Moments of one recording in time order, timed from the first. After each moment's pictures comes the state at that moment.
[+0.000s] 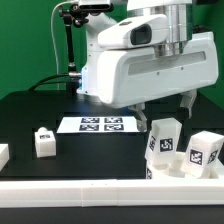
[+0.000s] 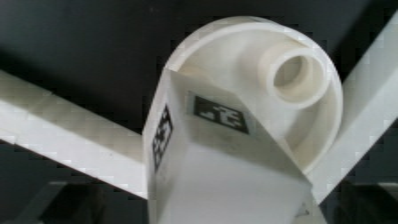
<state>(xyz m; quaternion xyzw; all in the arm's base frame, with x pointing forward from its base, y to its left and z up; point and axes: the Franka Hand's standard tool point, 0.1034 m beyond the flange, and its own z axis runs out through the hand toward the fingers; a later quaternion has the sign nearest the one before) 0.626 0.055 0.098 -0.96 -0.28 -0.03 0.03</state>
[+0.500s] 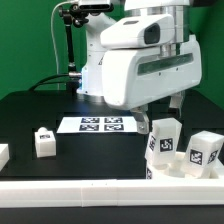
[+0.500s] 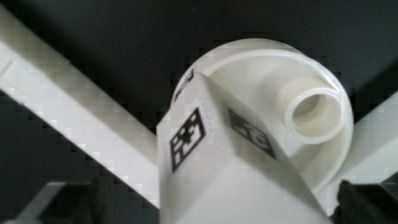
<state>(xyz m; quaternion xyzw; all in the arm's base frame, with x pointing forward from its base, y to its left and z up) 0.622 0.051 0.093 -0.89 -0.45 -0.03 0.01</state>
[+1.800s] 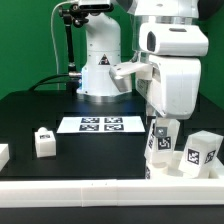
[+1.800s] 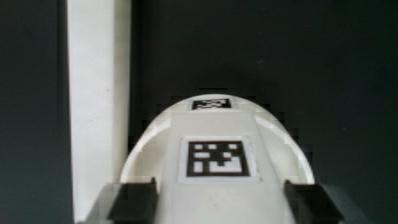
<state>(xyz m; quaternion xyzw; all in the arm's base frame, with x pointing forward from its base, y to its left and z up) 0.621 0.045 0.085 -0.69 -0.73 0.01 -0.04</state>
